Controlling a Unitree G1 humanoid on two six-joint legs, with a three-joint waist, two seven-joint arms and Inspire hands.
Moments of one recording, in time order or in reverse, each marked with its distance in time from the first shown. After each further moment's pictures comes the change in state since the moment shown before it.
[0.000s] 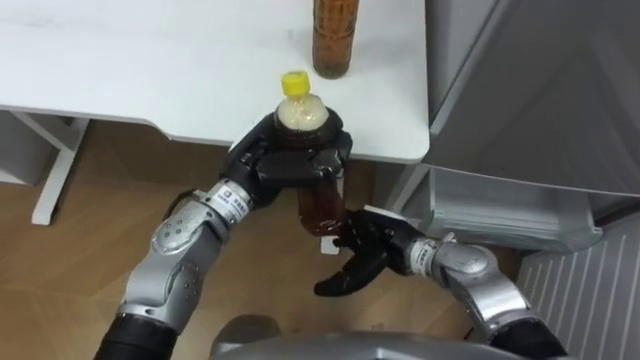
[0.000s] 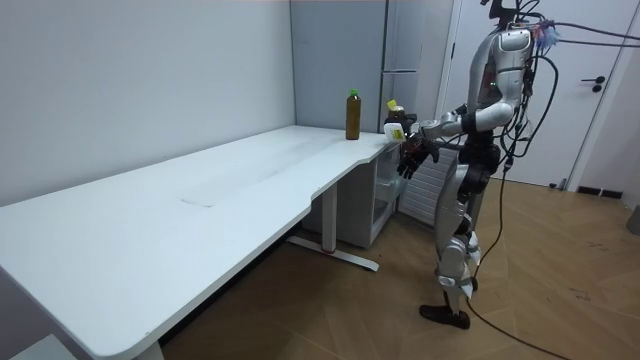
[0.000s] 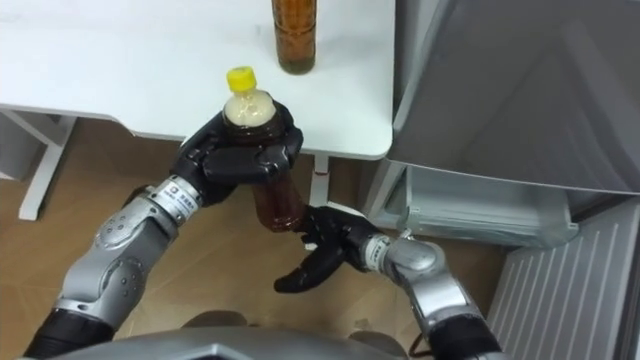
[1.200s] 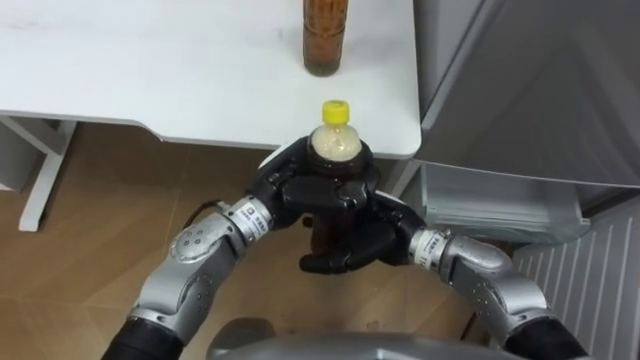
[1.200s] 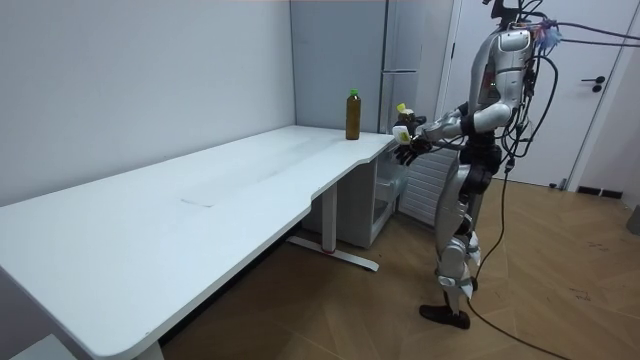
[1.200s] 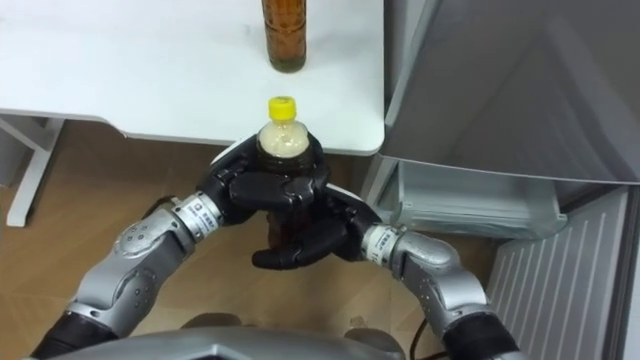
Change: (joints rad) left arm 0.001 0.031 -0.131 0.028 0.001 -0.003 -0.040; right arm 0.001 -0.080 0.070 -0.056 0.468 0.001 0.090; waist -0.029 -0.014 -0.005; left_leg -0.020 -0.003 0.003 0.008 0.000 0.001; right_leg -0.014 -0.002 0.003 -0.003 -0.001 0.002
